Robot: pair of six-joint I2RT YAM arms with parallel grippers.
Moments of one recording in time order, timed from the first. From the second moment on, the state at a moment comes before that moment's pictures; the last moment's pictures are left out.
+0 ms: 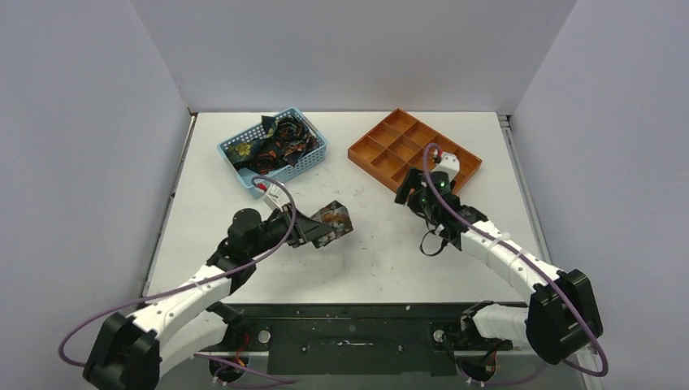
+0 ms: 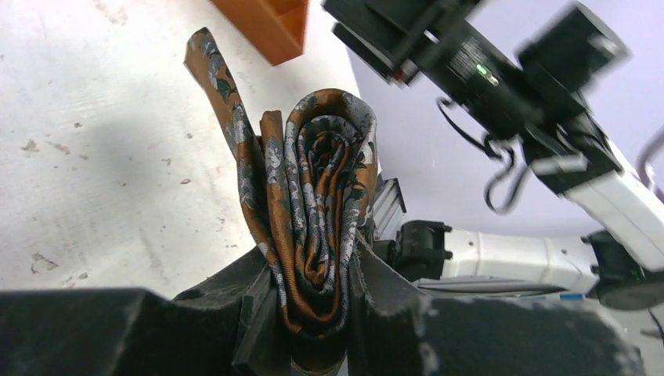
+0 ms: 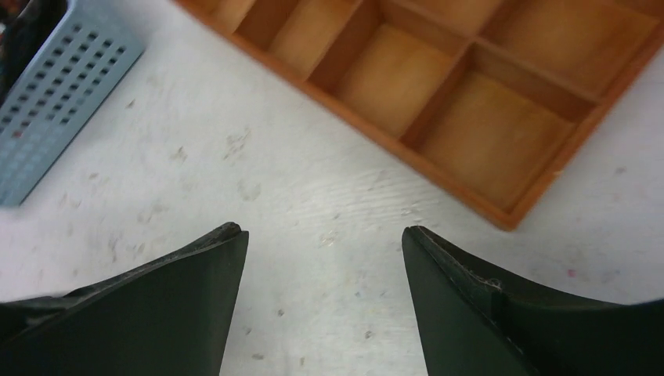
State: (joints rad) left arm -0.53 1.03 0.37 0.48 0.44 -1.06; right arm 0.53 1.22 0.75 -0.11 0.27 0.59
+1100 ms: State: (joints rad) left arm -0.53 0.57 0.54 -0.27 0.37 -0.74; right arm 0.32 1.64 0.96 -0.24 0.41 0.51
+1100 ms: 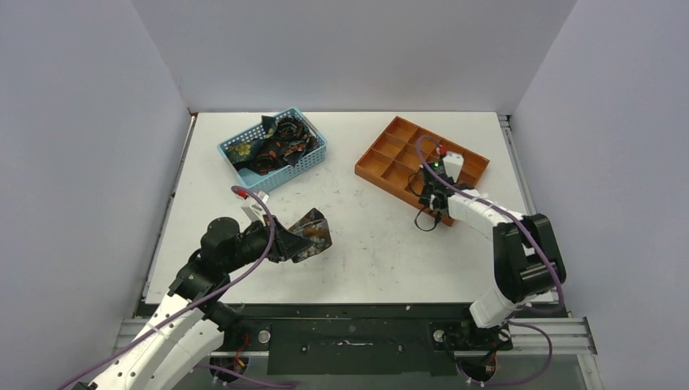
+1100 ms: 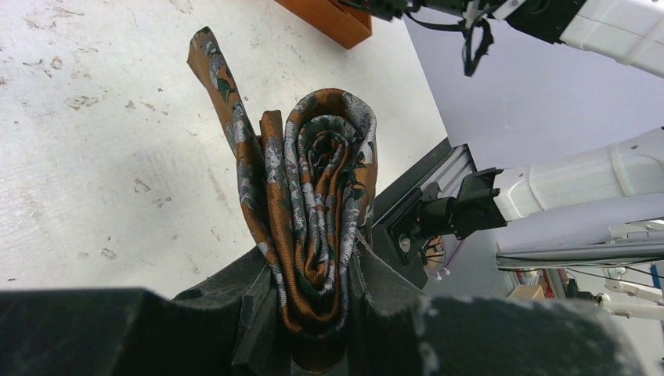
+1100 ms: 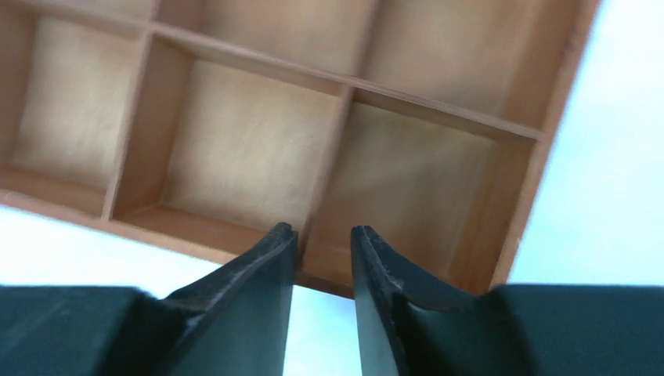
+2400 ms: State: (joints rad) left arm -0.53 0.56 0.58 -0.30 0.37 -0.72; right arm 0.69 1.65 0.91 -0.28 0.57 0.52
